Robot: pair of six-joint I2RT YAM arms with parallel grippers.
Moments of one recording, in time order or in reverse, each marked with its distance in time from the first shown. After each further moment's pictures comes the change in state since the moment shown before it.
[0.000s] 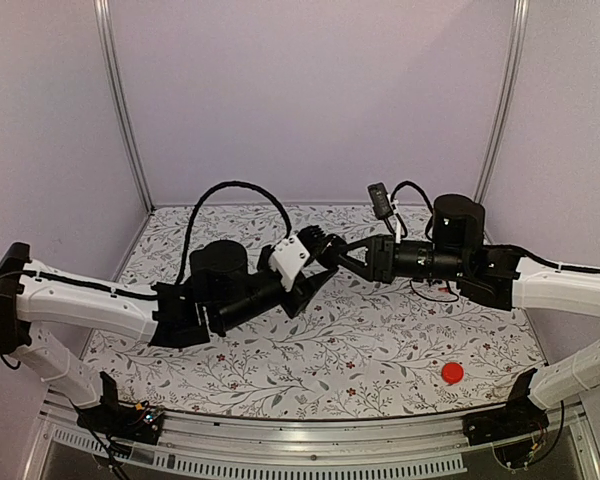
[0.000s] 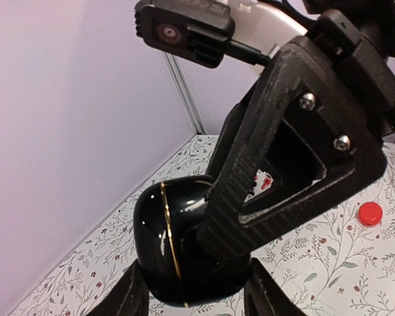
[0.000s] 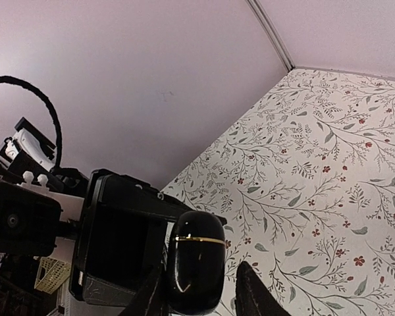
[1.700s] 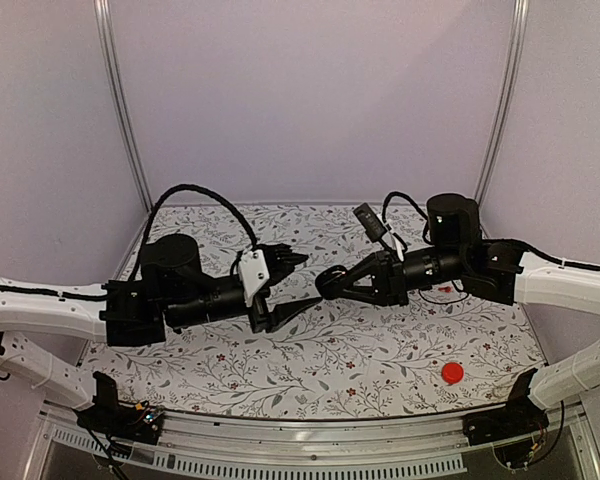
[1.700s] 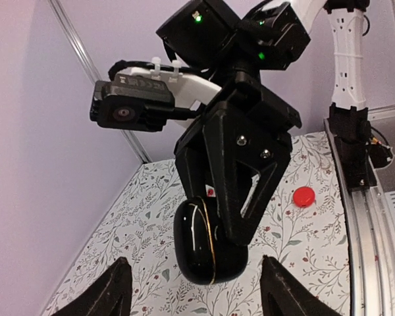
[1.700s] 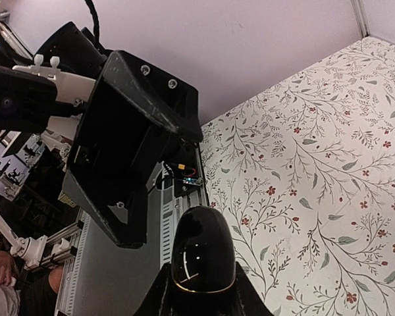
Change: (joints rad) left arm -0.003 -0.259 -0.086 -0.190 0.302 0.119; right arm -0.018 -0.005 0.039 -0.200 -0.379 -0.224
